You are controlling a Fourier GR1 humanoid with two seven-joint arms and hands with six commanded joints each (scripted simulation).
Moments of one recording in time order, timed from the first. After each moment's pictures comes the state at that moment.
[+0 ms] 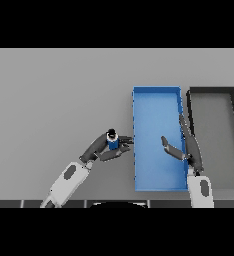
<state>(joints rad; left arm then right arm) -0.26 0.11 -0.54 -1.44 0.07 -0.09 -0.19 0.06 -0.18 0.04 -1.65 0.14 0.06 -0.10</state>
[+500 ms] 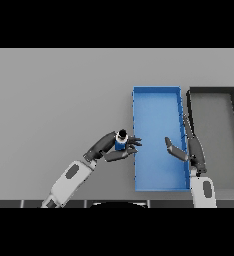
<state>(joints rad) -0.30 0.08 -0.55 -1.55 0.05 -0.13 -0.06 0.07 -0.20 0.02 -1.66 0.15 0.06 -0.12</state>
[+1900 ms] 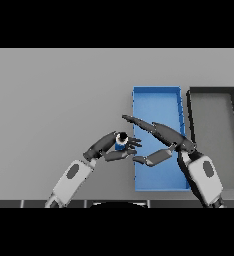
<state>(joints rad) -0.28 0.03 -0.49 -1.53 -0.02 -0.24 -0.10 -0.35 -0.35 0.24 -1.95 -0.42 0.49 0.32</state>
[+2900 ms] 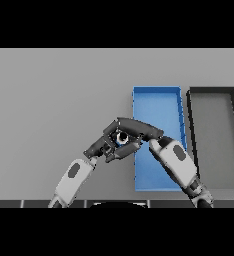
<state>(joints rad) -0.27 -0.02 -0.43 -1.51 -0.03 -0.30 0.00 -0.60 -0.18 0.36 -1.75 -0.38 0.54 0.37</state>
